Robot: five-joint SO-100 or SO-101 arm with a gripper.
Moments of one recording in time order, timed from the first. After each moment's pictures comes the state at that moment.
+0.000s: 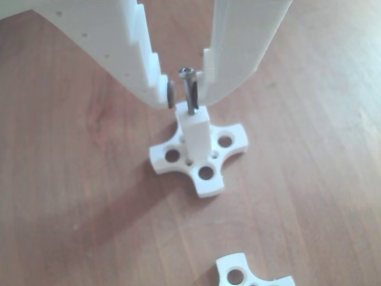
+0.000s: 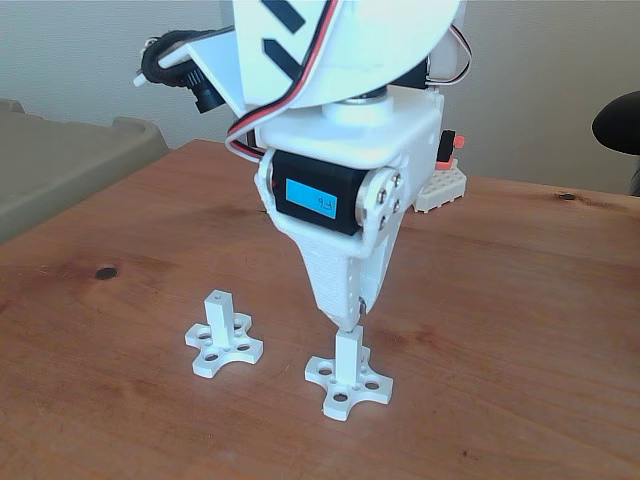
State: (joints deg) arm -10.0 77.5 82.4 83.0 14.6
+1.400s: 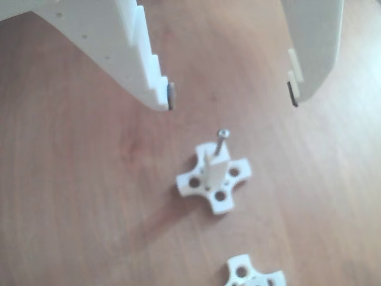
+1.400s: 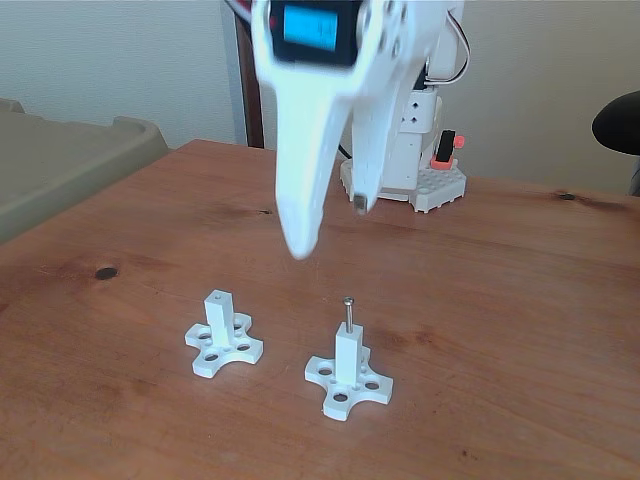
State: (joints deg) arm -7.7 95.8 82.0 93.9 13.5
